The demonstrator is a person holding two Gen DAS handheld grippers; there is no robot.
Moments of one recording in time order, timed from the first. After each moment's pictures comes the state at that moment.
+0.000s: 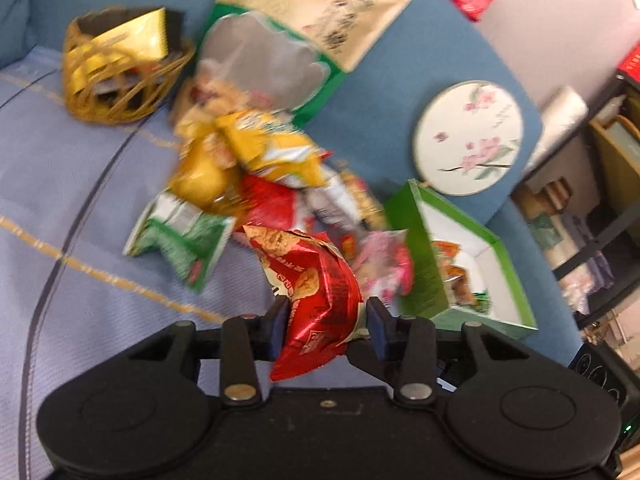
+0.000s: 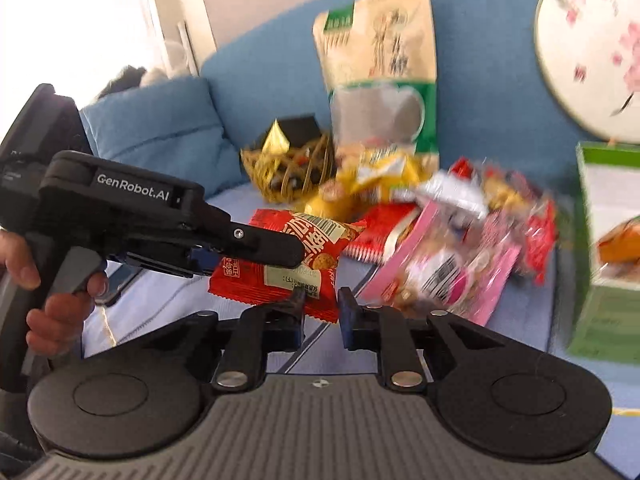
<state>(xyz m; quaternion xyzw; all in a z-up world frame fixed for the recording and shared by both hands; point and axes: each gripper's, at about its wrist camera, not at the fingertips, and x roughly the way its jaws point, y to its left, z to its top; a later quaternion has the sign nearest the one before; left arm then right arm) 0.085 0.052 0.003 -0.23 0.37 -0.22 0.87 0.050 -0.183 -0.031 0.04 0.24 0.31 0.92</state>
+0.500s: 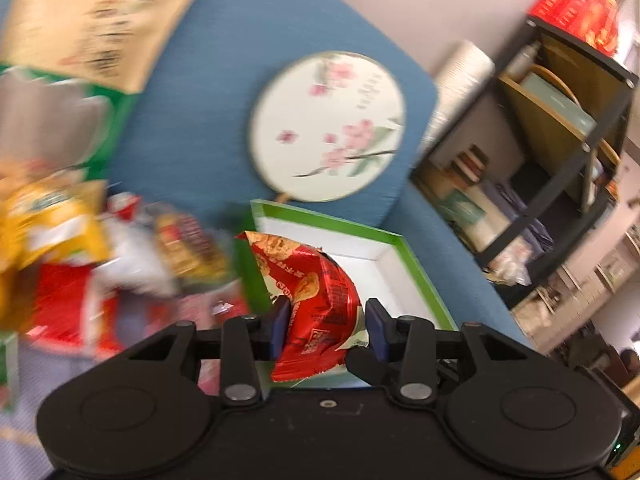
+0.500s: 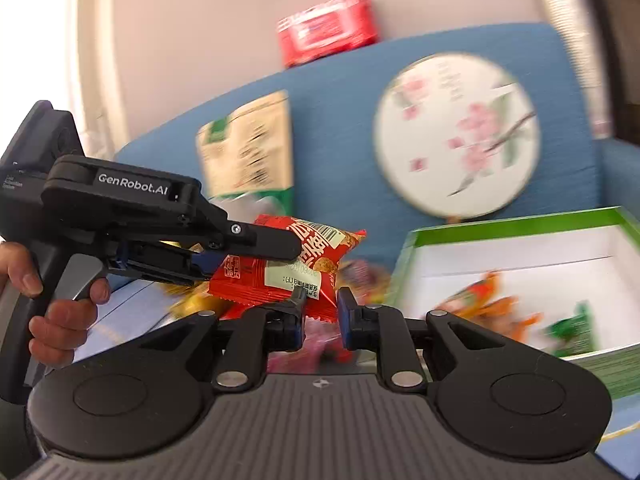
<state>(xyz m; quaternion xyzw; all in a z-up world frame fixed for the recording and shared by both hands) 0.144 -0.080 0.047 -0.18 0.33 -0.35 0.85 0.049 -0.288 0.006 0.08 0.16 0.16 0.97</state>
